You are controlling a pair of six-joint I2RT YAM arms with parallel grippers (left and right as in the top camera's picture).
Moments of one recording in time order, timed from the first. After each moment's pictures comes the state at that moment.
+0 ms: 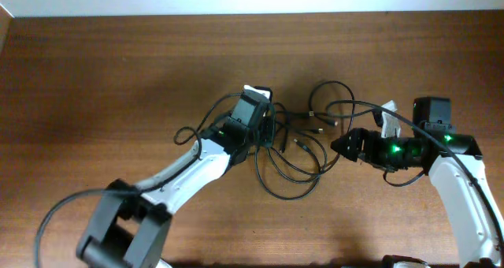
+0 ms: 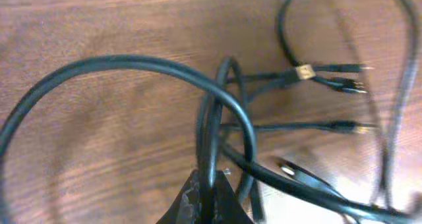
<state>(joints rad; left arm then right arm) -0.57 1.68 1.00 -0.19 0.00 -0.35 -0.12 1.35 0.92 -0.86 -0.72 0.08</state>
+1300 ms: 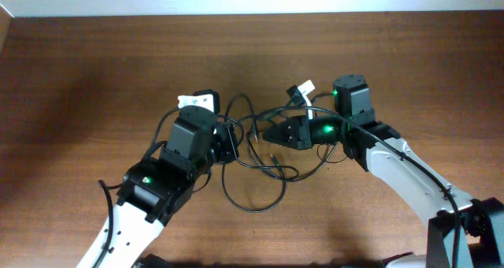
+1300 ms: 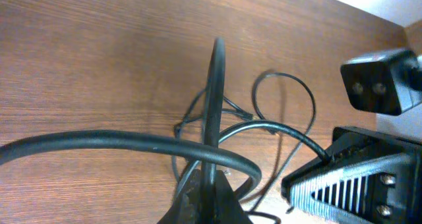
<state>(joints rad) -0.50 1.09 1.00 -0.62 -0.03 -0.59 0.30 1.57 0.91 -0.02 -1.19 0.52</state>
